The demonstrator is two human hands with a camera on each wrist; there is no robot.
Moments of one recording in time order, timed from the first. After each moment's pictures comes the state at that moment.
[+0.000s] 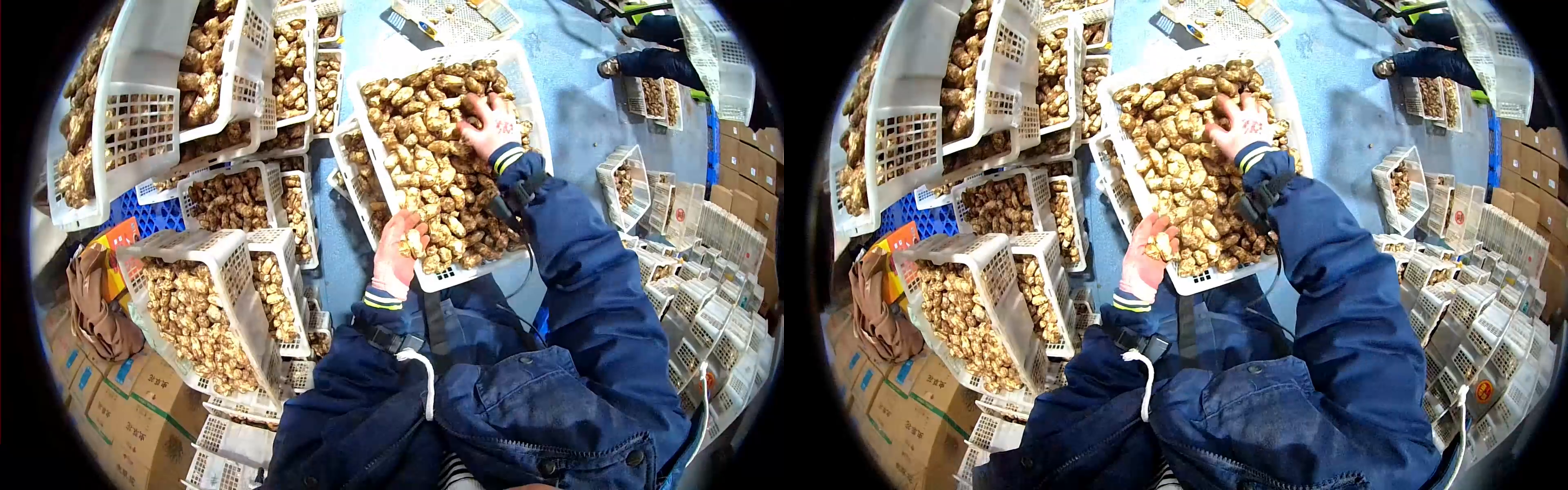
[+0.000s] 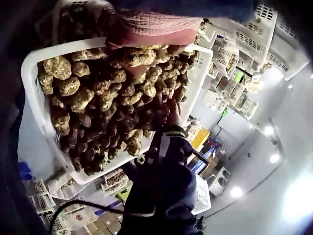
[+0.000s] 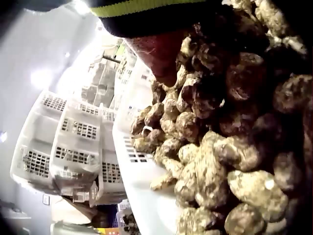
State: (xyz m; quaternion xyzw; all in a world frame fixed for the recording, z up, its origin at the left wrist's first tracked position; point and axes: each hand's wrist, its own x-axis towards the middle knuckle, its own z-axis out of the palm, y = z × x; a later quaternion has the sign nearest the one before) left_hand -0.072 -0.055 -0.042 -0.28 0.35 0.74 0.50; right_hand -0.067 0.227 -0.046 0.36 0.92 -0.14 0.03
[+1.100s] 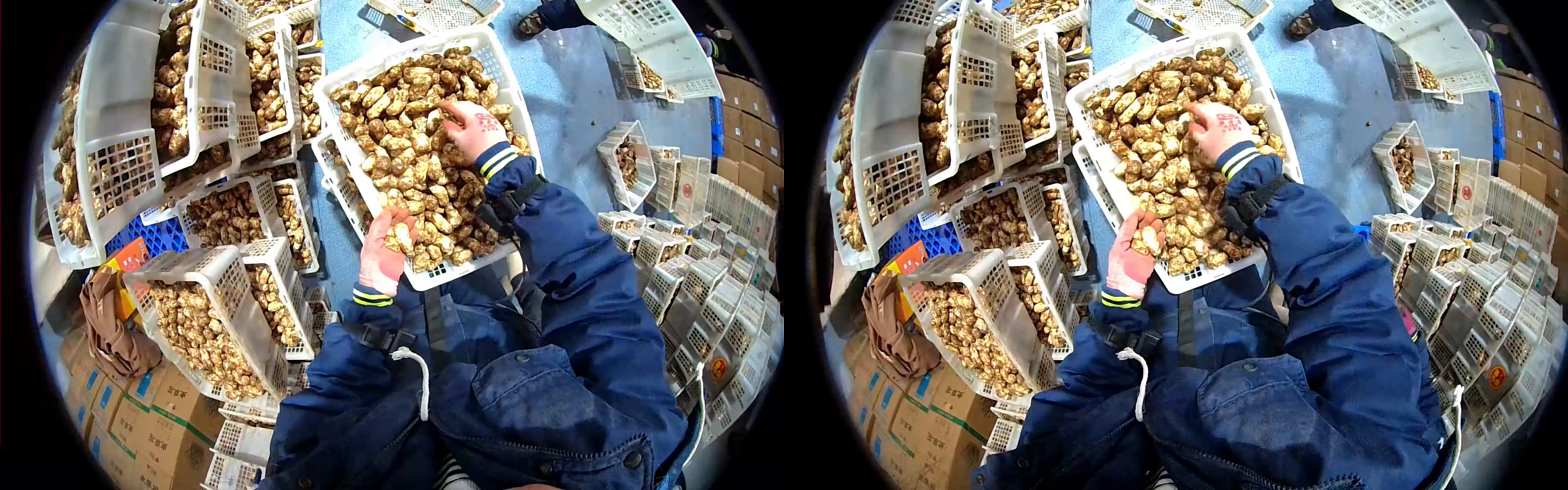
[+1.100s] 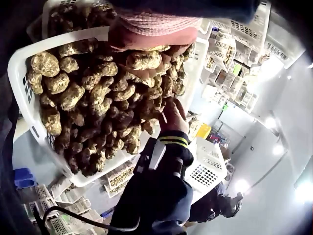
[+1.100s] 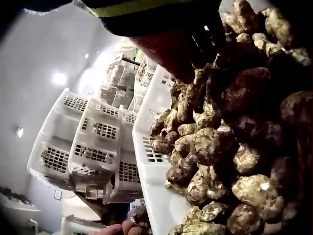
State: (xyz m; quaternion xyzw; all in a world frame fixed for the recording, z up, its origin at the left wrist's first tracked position) left_hand -0.082 -0.039 -0.033 -0.29 0.30 0.74 0.53; right_hand -0.050 0.229 -0.035 0.29 0.91 -0.30 -0.04
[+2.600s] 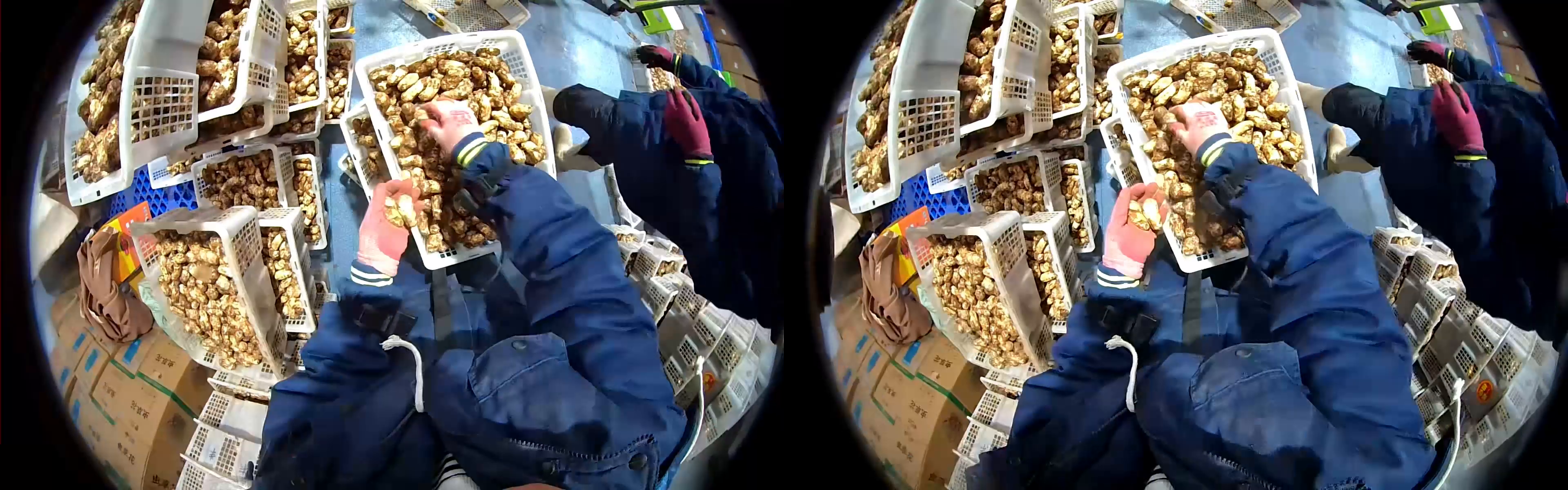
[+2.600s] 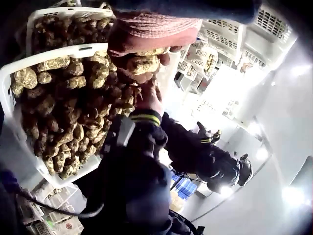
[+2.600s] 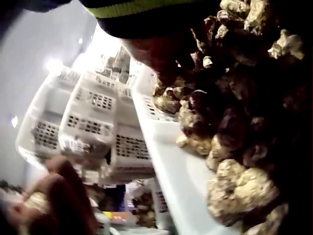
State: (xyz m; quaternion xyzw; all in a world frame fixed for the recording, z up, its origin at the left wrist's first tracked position) left_hand -0.109 -0.047 0.013 -0.22 0.31 0.79 0.49; right_hand -0.104 0.175 -0.022 0.23 0.92 -0.30 0.06
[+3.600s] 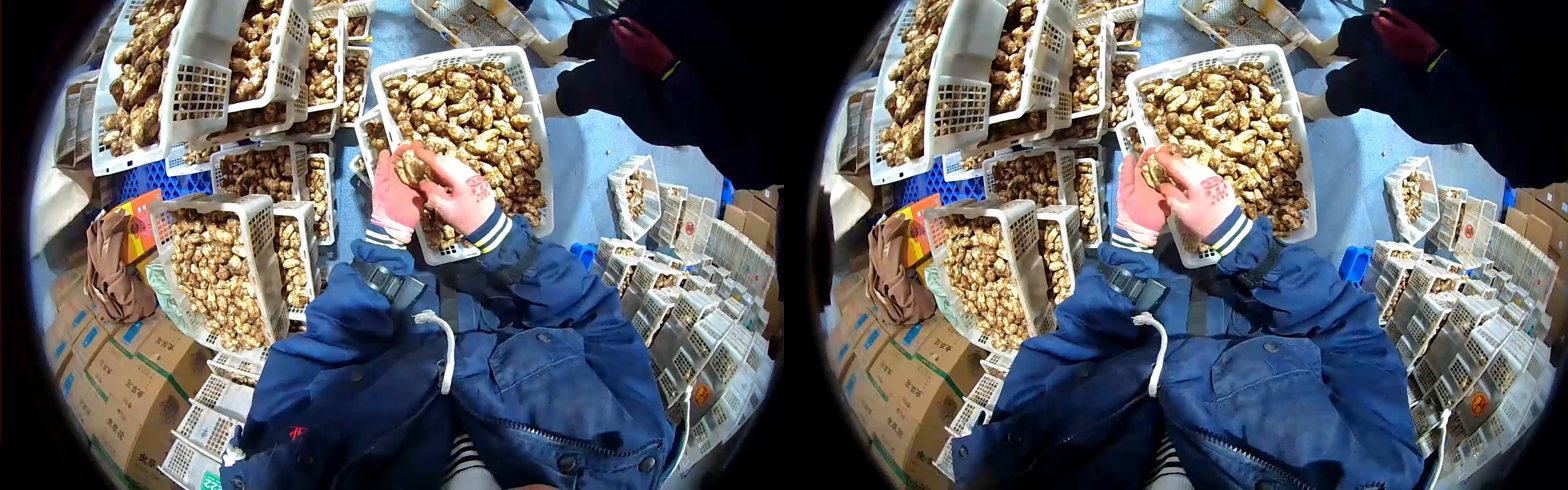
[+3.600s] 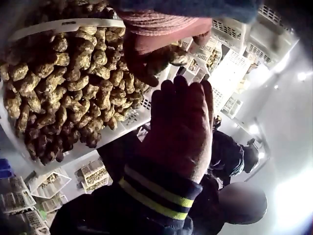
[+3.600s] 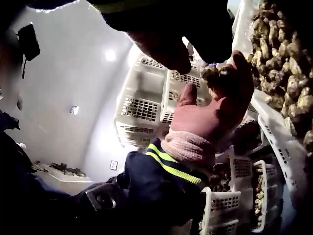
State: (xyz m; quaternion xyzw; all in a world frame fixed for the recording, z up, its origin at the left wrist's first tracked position) left_hand -0.127 0.002 0.030 -0.18 0.22 0.84 0.46; right_hand -0.051 0.105 0.096 0.19 0.85 -0.48 -0.08
